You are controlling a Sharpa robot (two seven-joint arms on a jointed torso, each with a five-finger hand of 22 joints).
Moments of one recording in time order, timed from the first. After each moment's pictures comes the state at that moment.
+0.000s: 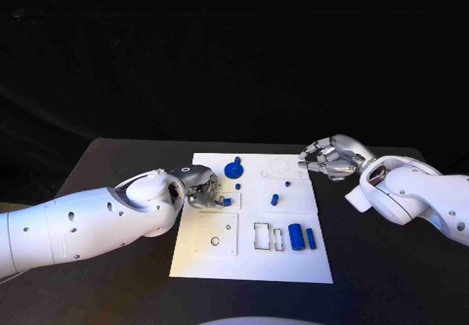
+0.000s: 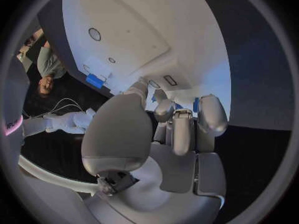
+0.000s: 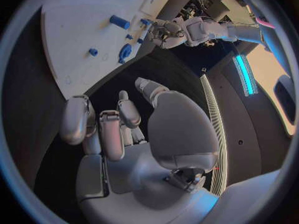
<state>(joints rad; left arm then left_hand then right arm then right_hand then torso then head) 1.14 -0.86 -0.08 1.59 -1.60 -0.21 -0.35 1.28 -0.17 0.13 0.30 0.05 0.88 0.01 0.93 0.83 1.29 -0.06 1.23 1.01 1.47 -0.10 1.53 1.31 0.11 1.33 0.01 1.33 1.10 1.28 -0.91 -0.13 1.54 -0.80 -0.36 0.05 1.20 -0.15 0.43 0.09 0.27 0.79 0.16 0.36 0.50 1.28 0.07 1.24 1.20 1.46 0.01 1.49 1.31 0.07 1.37 0.10 1.21 1.29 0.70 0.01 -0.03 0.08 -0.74</state>
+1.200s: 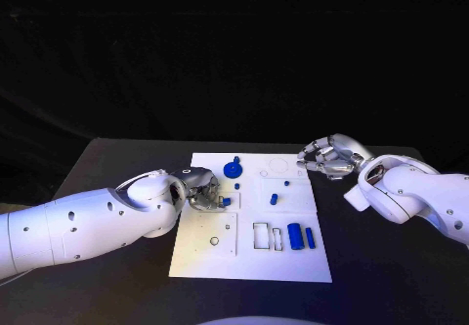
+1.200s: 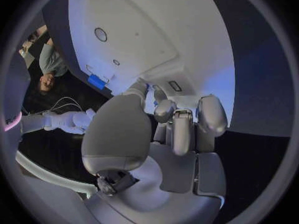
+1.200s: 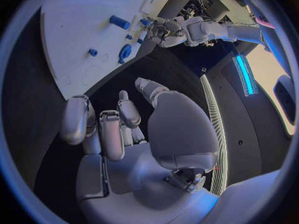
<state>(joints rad) 1.14 -0.85 -0.08 1.60 -1.57 -0.18 -0.36 1.26 -0.16 0.10 0.30 0.05 0.89 0.01 0.94 0.84 1.29 -0.06 1.24 1.02 1.47 -0.10 1.53 1.31 0.11 1.33 0.01 1.33 1.11 1.28 -0.91 -0.13 1.54 -0.80 -0.36 0.05 1.20 -0.15 0.43 0.09 0.28 0.79 0.16 0.37 0.50 1.28 0.07 1.24 1.20 1.46 0.01 1.49 1.31 0.07 1.37 0.10 1.21 1.30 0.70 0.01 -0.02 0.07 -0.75</state>
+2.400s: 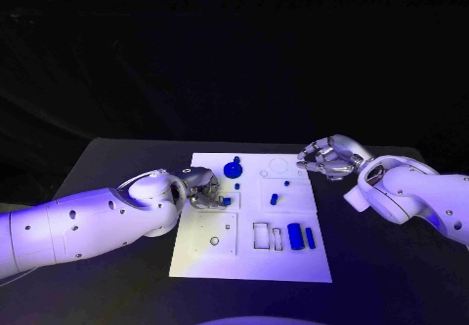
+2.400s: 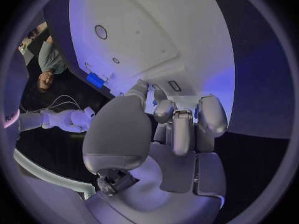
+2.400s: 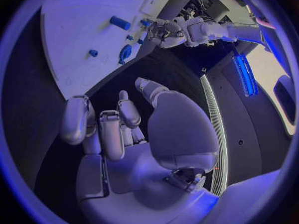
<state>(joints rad) 1.14 -0.84 -0.07 1.59 -1.55 -0.18 -0.38 1.25 -0.14 0.10 0.30 0.05 0.88 0.01 0.94 0.85 1.29 -0.06 1.24 1.02 1.46 -0.11 1.53 1.31 0.11 1.33 0.01 1.34 1.12 1.28 -0.91 -0.13 1.54 -0.80 -0.36 0.05 1.20 -0.15 0.43 0.09 0.28 0.79 0.16 0.37 0.50 1.28 0.07 1.24 1.20 1.46 0.01 1.49 1.31 0.07 1.37 0.10 1.21 1.30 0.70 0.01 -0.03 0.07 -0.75</state>
